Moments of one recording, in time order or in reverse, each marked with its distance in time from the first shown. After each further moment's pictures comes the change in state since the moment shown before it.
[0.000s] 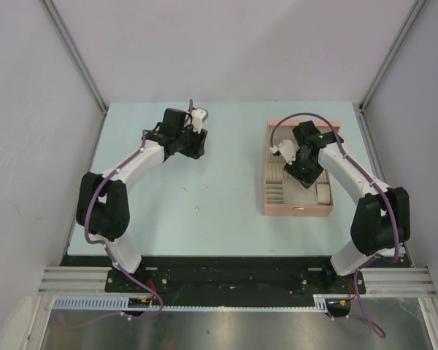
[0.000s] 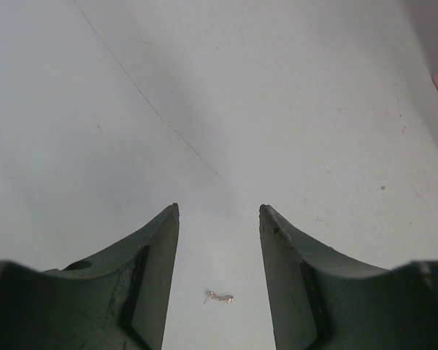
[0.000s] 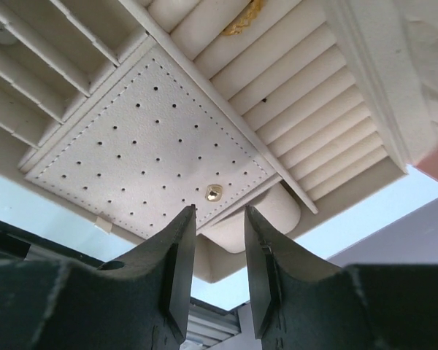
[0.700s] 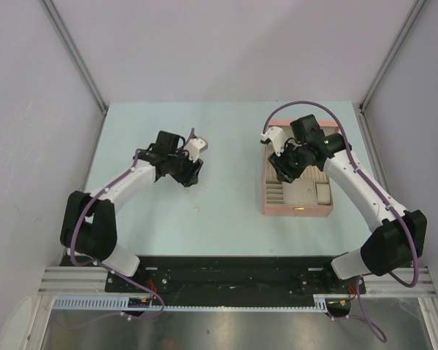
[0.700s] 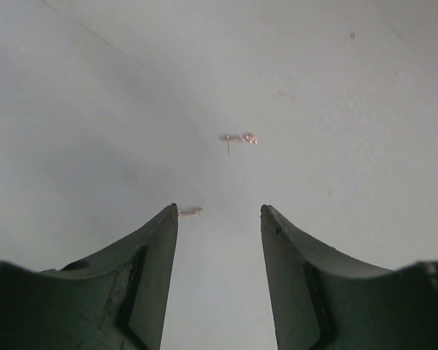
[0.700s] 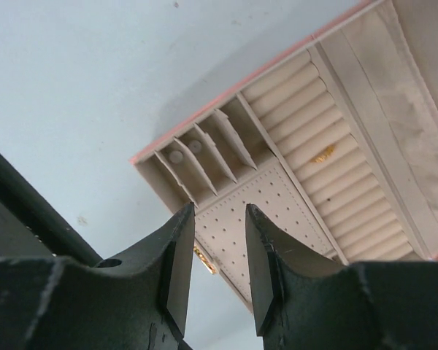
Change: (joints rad) left arm 0.002 -0.203 -0.275 -0.077 0.118 0.201; right arm 0.099 -0.166 0.060 0.069 -0.314 0.115
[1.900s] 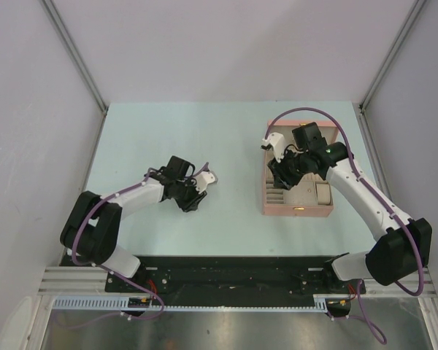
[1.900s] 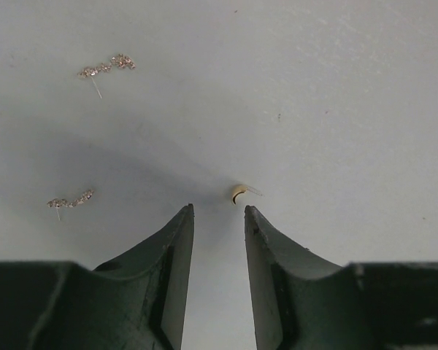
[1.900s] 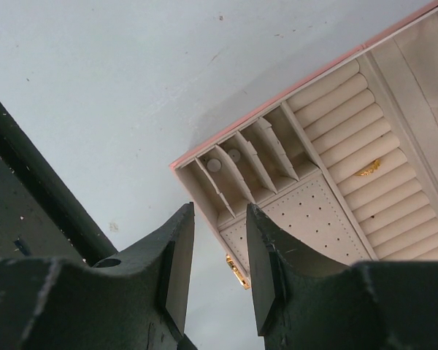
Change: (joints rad) left arm -0.111 -0.018 -0.267 0.048 0.018 0.198; right arm 0.012 -0.071 -0.106 0.075 -0.126 0.051
